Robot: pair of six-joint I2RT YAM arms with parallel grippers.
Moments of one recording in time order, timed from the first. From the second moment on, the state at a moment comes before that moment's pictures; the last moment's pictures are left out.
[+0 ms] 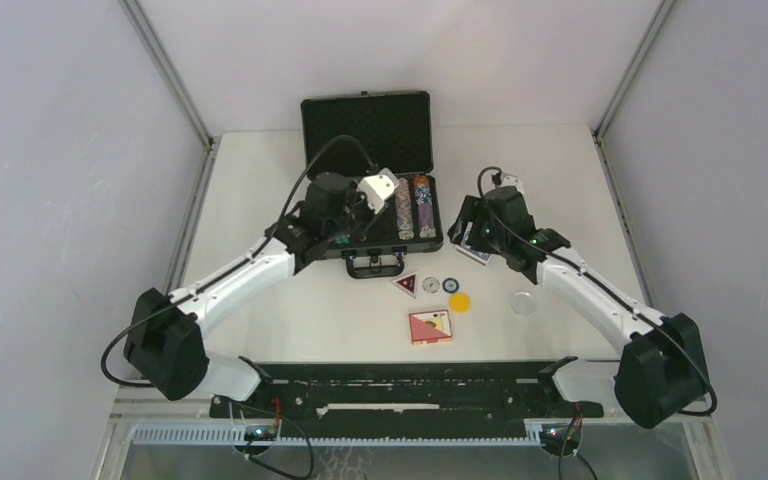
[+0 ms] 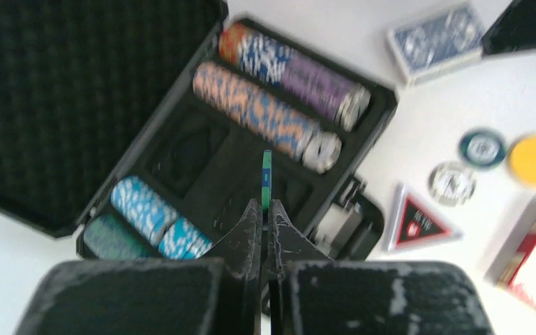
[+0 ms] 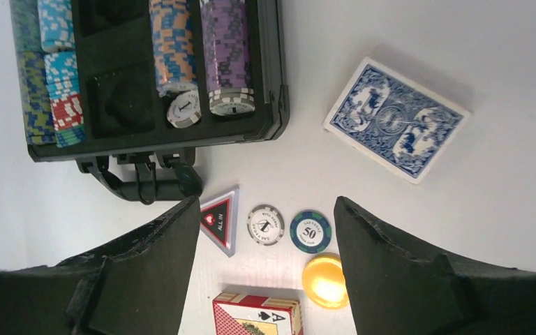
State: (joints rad) left arm -0.64 1.39 1.03 -0.02 0.09 0.29; right arm 0.45 1.24 0.91 -0.37 0.10 0.61
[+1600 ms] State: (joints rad) left arm -0.38 1.68 1.24 -0.69 0.29 0.91; right arm 0.44 1.50 0.87 -0.21 -0.11 0.58
